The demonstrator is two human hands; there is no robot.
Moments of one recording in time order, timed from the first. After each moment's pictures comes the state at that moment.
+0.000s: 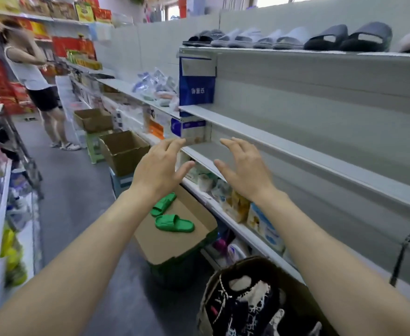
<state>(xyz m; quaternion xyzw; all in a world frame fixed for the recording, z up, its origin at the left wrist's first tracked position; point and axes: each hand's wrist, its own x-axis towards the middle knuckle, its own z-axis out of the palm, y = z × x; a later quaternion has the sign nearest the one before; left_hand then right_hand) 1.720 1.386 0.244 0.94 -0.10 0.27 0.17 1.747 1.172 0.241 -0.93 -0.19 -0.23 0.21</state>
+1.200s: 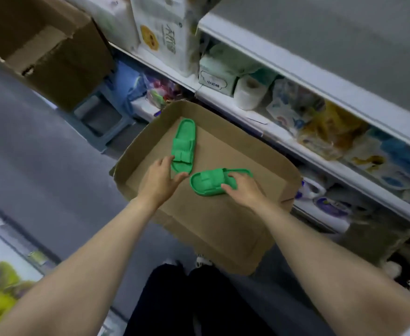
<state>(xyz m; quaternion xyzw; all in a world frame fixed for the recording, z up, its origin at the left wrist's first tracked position) 2.227 1.705 -0.152 0.95 -0.07 -0.21 0.23 2.168 1.475 -0.180 -0.91 0.17 0.27 0.28</state>
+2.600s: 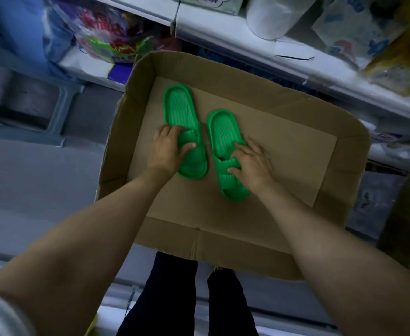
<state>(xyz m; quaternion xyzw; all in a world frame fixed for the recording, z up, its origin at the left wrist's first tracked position) 2.421 1.691 -0.376 0.90 -0.20 -0.32 0.23 2.275 1.503 -0.362 -0.92 0.20 0.27 0.18</state>
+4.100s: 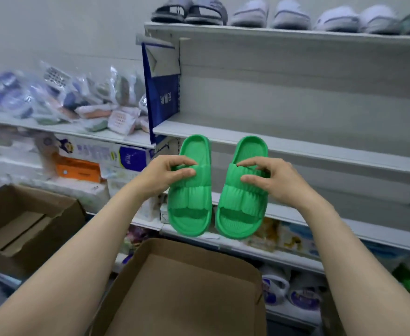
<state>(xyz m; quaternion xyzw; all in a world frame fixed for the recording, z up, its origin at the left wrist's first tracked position) 2.295 1.655 0.187 0.73 -0.43 -0.11 0.51 2.102 1.422 0.213 -0.92 0.10 -0.20 0.31</state>
